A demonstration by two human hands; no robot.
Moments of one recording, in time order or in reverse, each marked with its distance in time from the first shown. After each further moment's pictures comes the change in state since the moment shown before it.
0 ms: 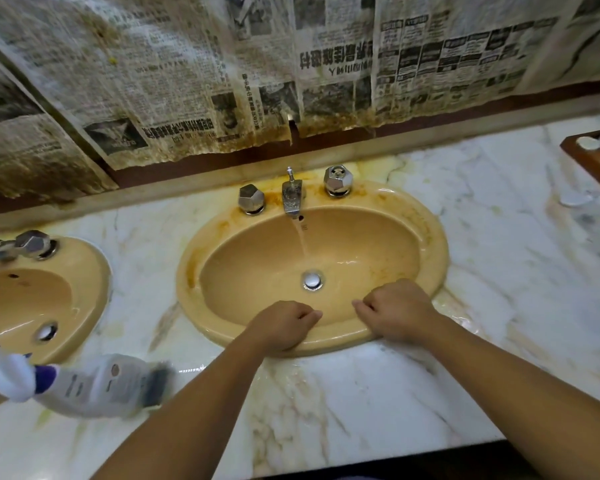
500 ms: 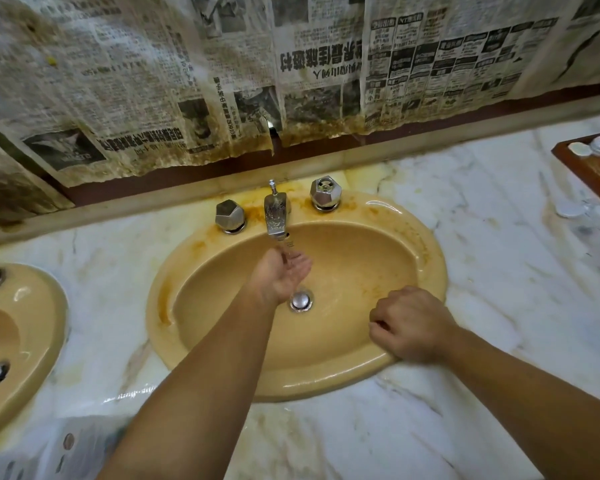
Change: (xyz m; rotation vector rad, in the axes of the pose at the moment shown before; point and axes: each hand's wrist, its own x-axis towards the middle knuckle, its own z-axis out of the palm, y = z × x) left_hand 0.116 0.038 -0.071 -1.747 0.020 -0.390; right_hand 0.017 0.047 0.007 -0.115 0.164 -0.143
